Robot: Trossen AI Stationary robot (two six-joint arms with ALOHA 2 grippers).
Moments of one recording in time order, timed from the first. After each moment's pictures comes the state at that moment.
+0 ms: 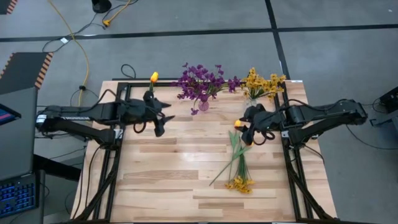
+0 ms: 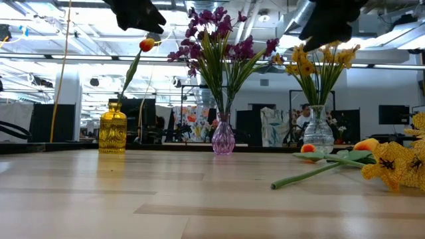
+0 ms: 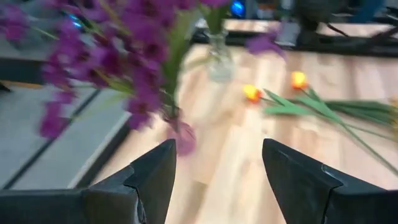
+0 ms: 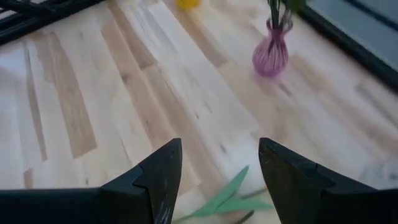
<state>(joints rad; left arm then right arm) 0.04 1.00 0.95 -0.43 -0.35 -0.05 0.14 1.05 0.99 -0.73 0.38 0.54</state>
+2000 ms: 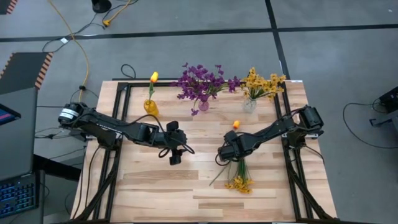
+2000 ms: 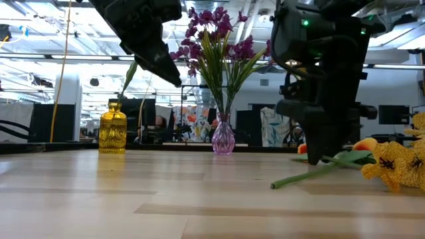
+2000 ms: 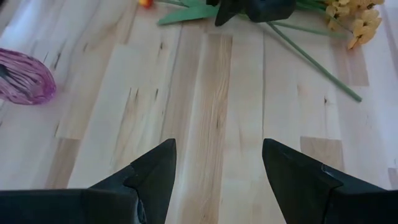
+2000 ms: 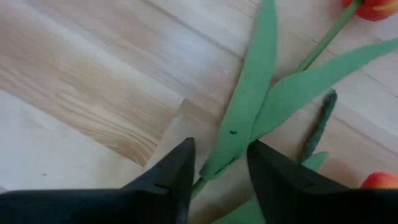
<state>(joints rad) -0.18 1.44 0.95 -0.34 -0.24 -0.20 0.24 1.78 1.00 -0.75 0.32 1.26</state>
